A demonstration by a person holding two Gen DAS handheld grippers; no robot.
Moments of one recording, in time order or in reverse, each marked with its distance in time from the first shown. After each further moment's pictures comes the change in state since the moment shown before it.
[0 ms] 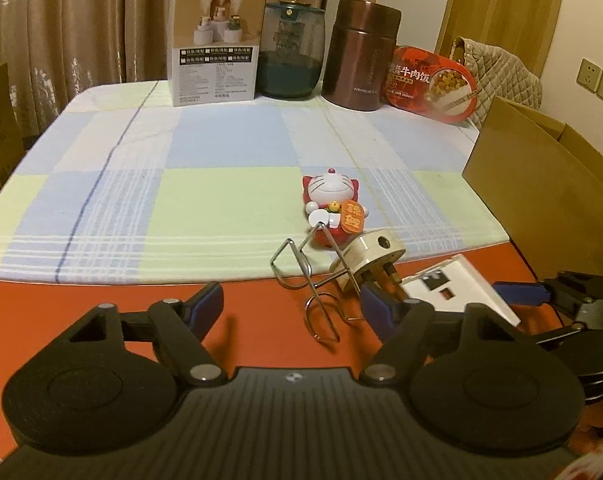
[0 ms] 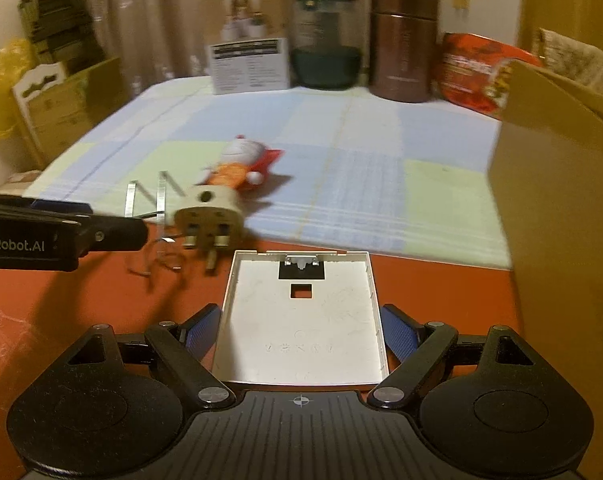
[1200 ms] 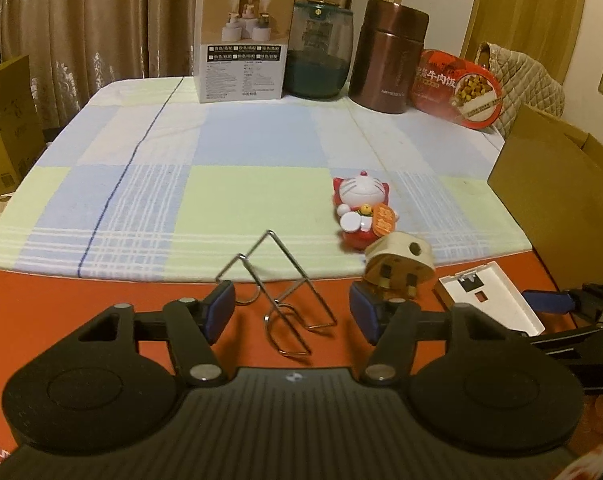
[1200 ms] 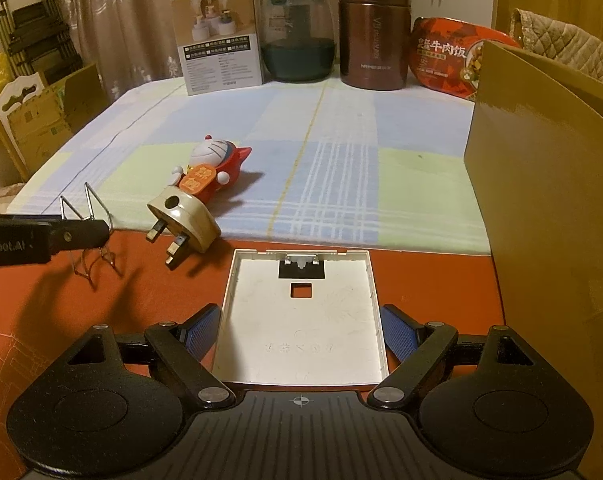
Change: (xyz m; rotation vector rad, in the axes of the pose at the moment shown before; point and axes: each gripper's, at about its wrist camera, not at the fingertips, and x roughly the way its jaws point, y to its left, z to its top) left arm 0.000 0.009 0.001 -0.027 0.000 0.068; right arm 0.002 -0.012 0.002 0.058 0.019 -0.018
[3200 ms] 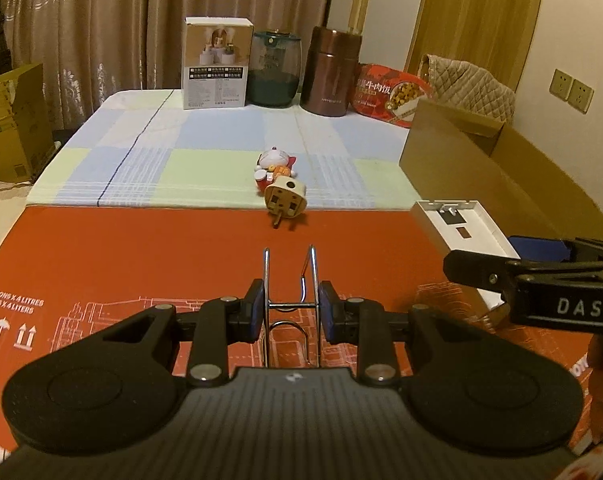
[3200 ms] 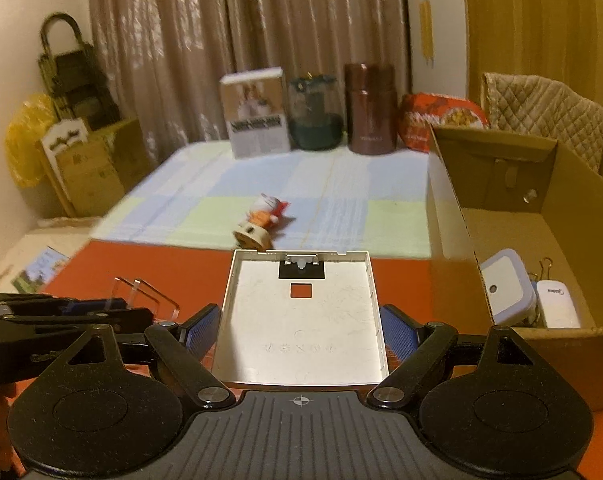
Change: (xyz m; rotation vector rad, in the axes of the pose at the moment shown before) left arm -0.148 -0.076 -0.069 -0.025 -0.050 -0.022; right arm -0.169 0.008 -0.044 -0.001 -0.177 0.089
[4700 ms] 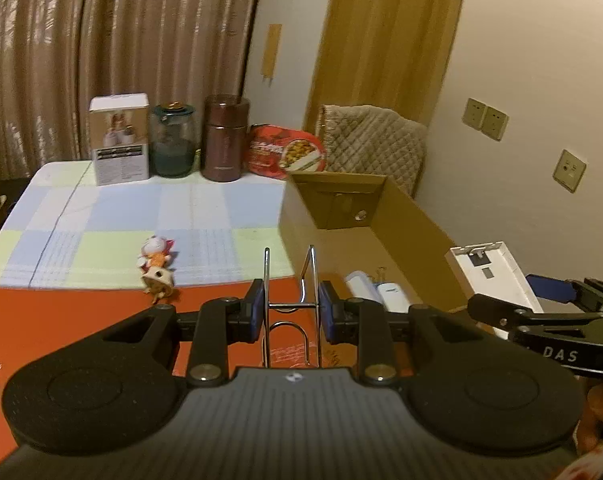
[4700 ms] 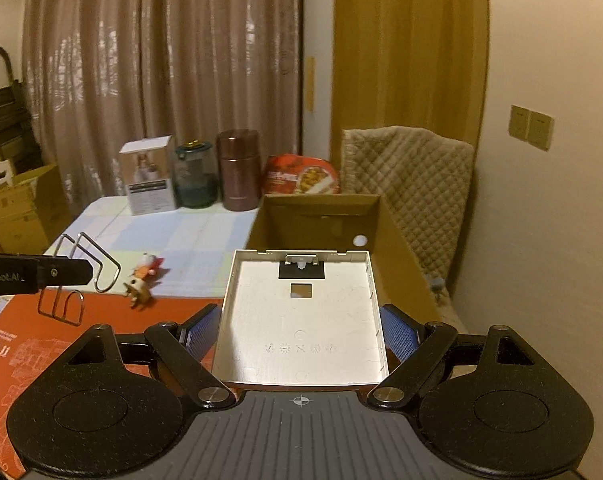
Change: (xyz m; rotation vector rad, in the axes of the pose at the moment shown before) left arm -0.078 -0.128 0.069 0.081 -0.085 -0.165; right arm -0.162 -0.079 0.025 0.045 -0.098 -0.294
